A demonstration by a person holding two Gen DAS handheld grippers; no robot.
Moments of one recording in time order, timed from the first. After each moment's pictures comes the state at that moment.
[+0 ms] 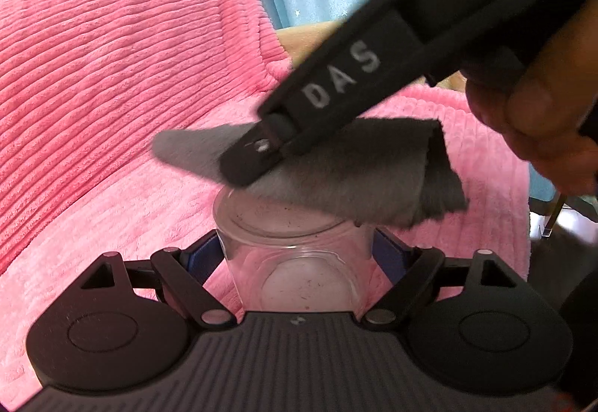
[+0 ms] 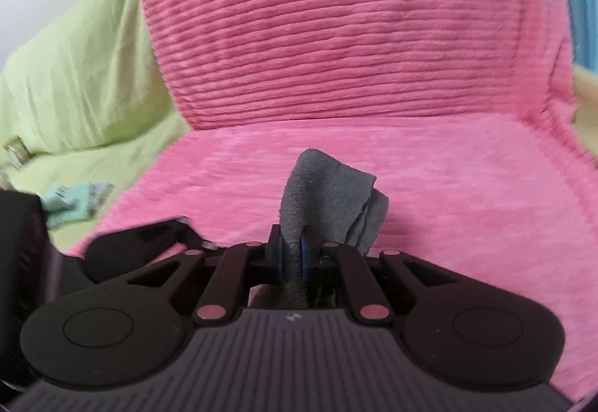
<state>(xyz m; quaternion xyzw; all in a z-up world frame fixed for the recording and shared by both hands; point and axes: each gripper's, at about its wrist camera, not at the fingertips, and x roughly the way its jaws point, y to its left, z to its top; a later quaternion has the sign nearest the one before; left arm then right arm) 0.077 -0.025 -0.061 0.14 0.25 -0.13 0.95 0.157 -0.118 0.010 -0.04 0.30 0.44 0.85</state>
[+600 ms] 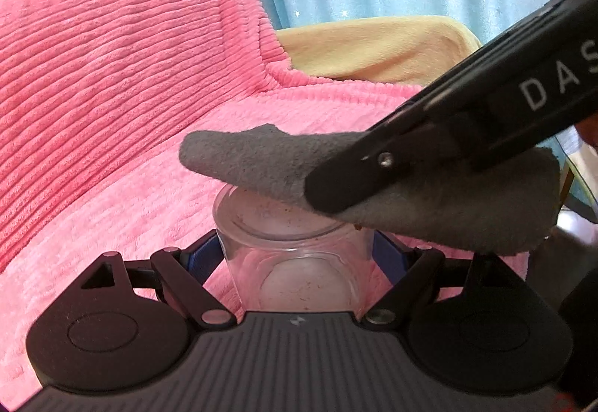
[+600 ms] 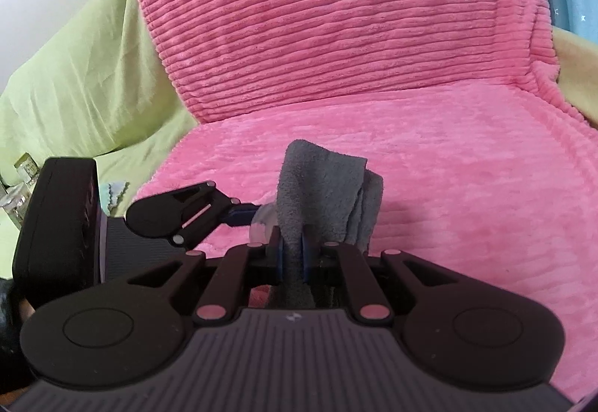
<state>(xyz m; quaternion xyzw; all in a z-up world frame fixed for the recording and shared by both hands) 0.087 -0.030 -0.059 0.14 0.24 -0.11 0.95 0.124 -0.146 0.012 0.01 0.33 0.44 0.83</state>
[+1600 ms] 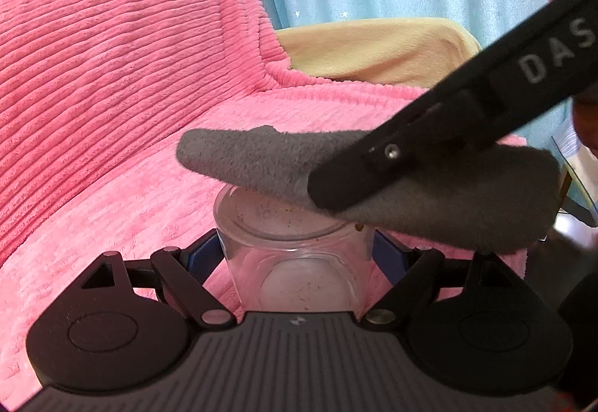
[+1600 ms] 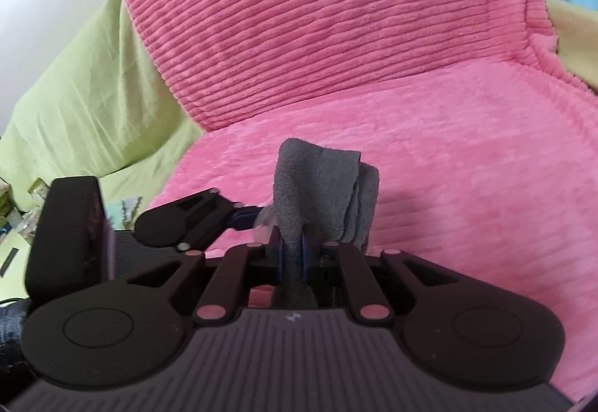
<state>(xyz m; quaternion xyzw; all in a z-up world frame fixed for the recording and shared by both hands) 0.093 -0.015 -0.060 0.14 0.25 -0.12 0.95 0.128 -0.152 0.007 0.06 0.35 0.45 0.82</state>
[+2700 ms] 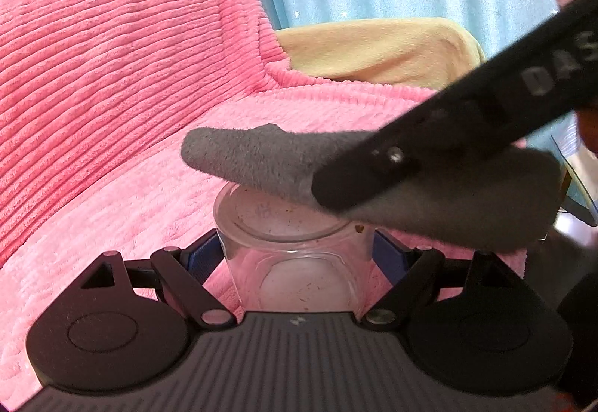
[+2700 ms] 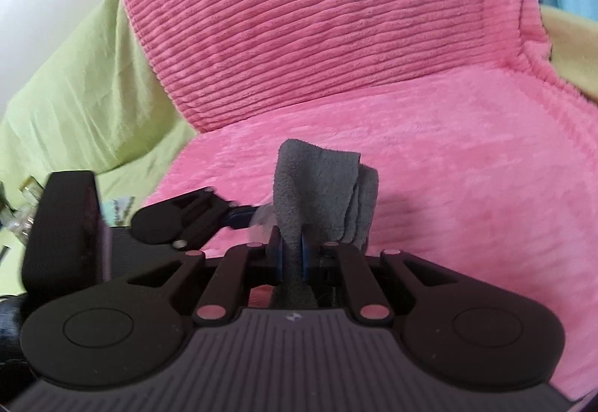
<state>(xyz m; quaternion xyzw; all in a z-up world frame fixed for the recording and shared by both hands) 0.083 -0.011 -0.061 0.14 0.25 -0.12 0.95 0.122 -0.155 0.006 0.05 0.35 0.44 0.83</state>
